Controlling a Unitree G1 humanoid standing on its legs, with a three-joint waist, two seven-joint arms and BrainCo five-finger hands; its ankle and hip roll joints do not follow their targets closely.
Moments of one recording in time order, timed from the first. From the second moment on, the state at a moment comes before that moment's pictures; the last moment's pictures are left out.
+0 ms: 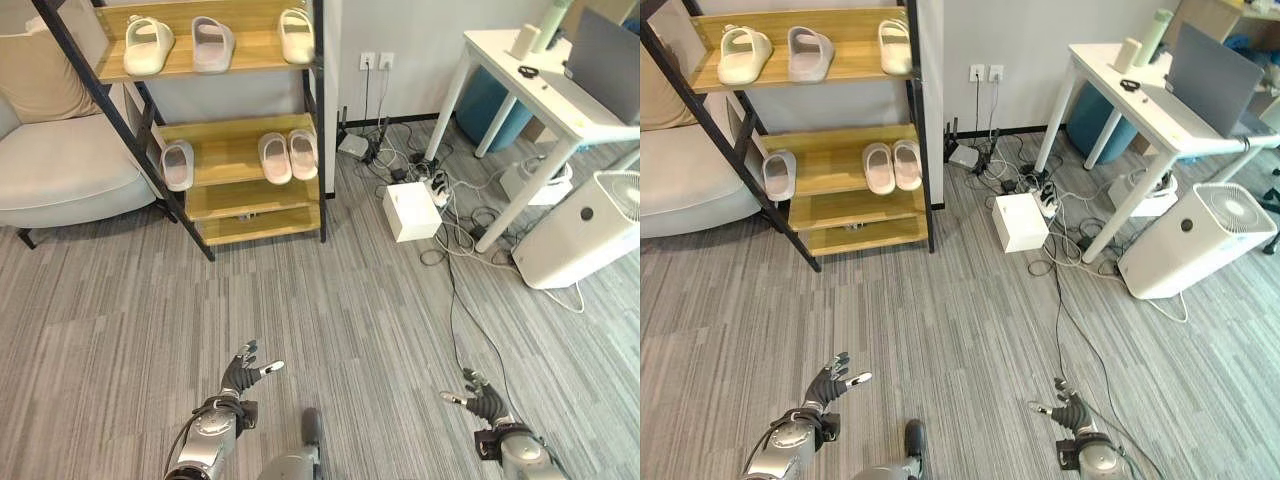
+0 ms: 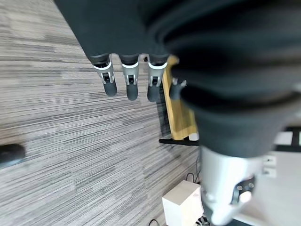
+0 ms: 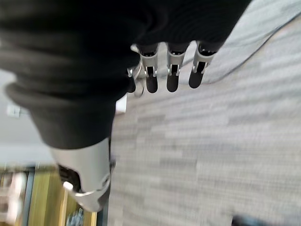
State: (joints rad) left arm -0.02 0.31 -0.22 0.74 -0.29 -0.16 0.08; right arm 0.10 -0.35 0.23 0.65 0.25 -0.12 -0.05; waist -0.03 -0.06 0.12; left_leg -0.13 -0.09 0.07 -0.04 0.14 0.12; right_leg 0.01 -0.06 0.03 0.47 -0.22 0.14
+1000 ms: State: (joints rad) left arm -0.01 0.28 -0.24 0.71 -0.30 -0.16 0.08; right arm 0.12 -0.43 0.15 0.71 0.28 -0.12 -0.06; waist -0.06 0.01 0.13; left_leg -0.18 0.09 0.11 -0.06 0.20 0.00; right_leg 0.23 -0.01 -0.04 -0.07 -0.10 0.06
